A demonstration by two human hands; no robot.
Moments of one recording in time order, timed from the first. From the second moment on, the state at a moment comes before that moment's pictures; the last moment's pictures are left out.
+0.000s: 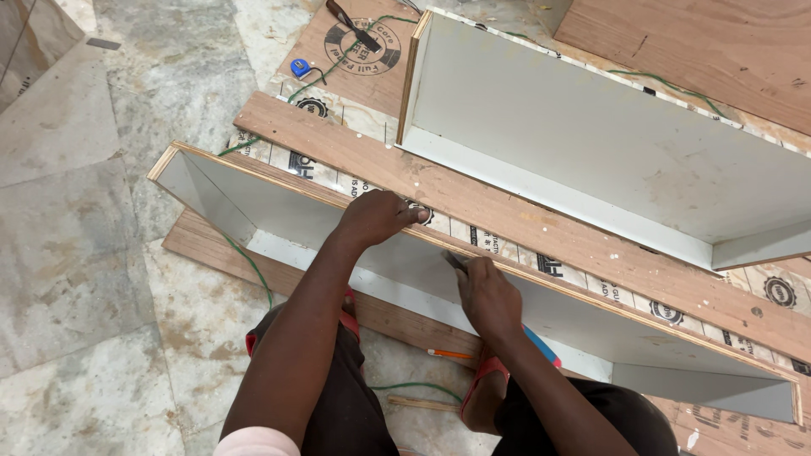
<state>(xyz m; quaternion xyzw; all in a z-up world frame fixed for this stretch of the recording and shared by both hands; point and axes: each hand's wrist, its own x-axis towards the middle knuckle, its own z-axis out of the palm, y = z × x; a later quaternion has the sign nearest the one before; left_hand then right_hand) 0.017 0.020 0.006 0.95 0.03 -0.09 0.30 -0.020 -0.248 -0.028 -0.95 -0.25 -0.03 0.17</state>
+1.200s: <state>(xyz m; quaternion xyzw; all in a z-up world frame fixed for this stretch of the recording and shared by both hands) 0.016 0.058 -0.027 0.97 0.12 -0.03 0.21 -0.017 -0.168 -0.033 -0.95 -0.29 -0.02 0.15</state>
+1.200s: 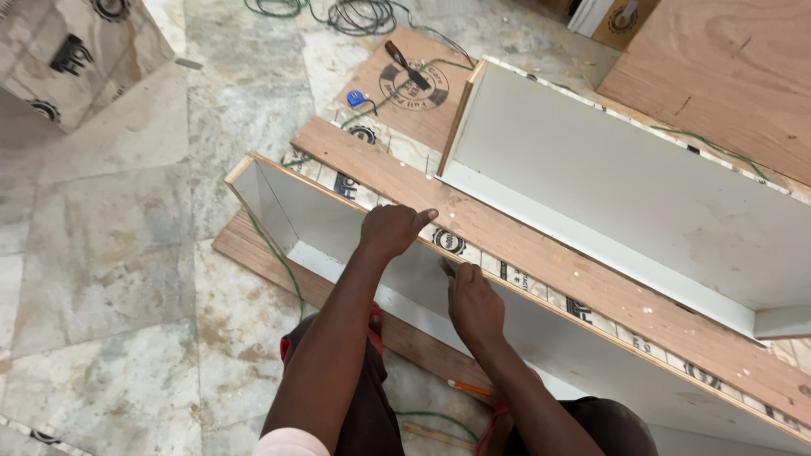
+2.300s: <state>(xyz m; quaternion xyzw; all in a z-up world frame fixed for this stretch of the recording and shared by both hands) 0.000 0.075 -0.032 0.96 0.10 0.11 0.25 -0.010 -0.203 -0.023 -0.95 -0.26 -0.03 0.17</state>
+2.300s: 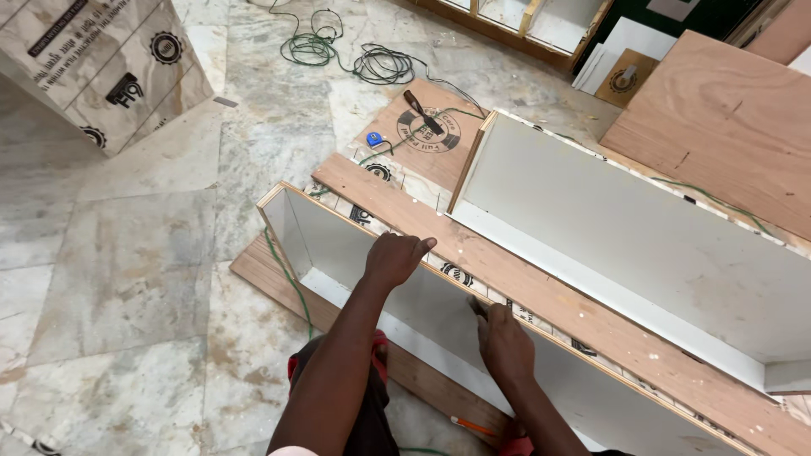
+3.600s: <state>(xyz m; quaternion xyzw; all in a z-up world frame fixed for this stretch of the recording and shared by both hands) 0.005 0.065 -0.018 0.93 0.12 0.01 0.34 -0.013 -0.179 -0.032 -0.95 -0.26 0.04 0.16</state>
